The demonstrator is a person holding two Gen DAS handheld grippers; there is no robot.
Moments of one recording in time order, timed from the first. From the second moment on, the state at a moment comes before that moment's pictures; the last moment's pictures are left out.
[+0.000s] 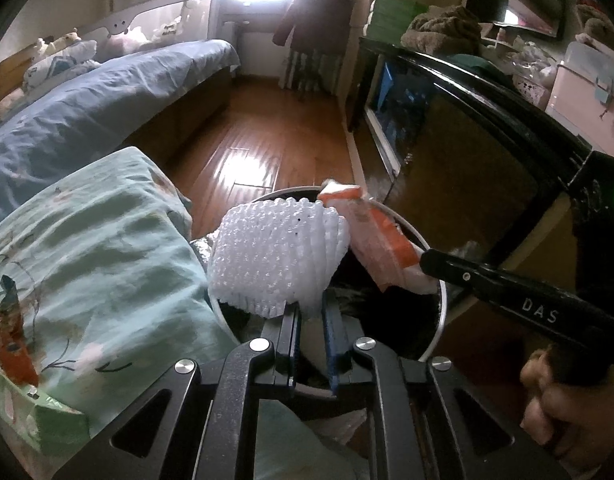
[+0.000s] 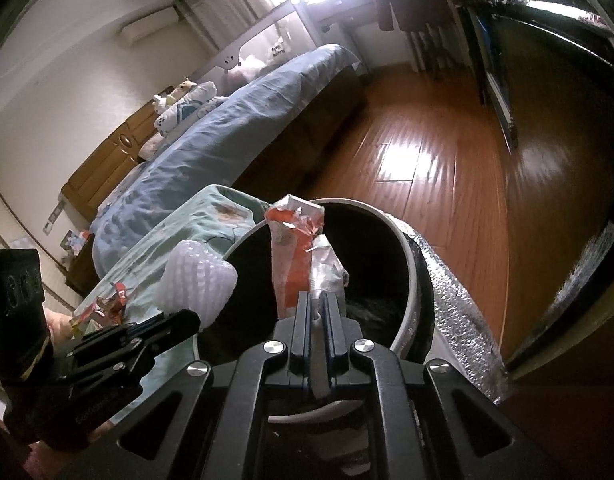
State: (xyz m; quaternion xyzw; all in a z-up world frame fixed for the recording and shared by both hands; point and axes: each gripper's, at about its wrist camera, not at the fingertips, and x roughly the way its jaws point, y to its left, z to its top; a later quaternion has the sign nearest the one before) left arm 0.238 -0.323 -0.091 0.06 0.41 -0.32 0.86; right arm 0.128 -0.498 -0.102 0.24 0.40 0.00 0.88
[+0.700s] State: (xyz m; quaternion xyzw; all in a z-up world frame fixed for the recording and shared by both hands) left arm 0.183 -0.247 -0.079 0.00 0.40 -0.28 0.87; right arm 0.109 -0.449 -0.082 0.24 0.38 0.04 0.89
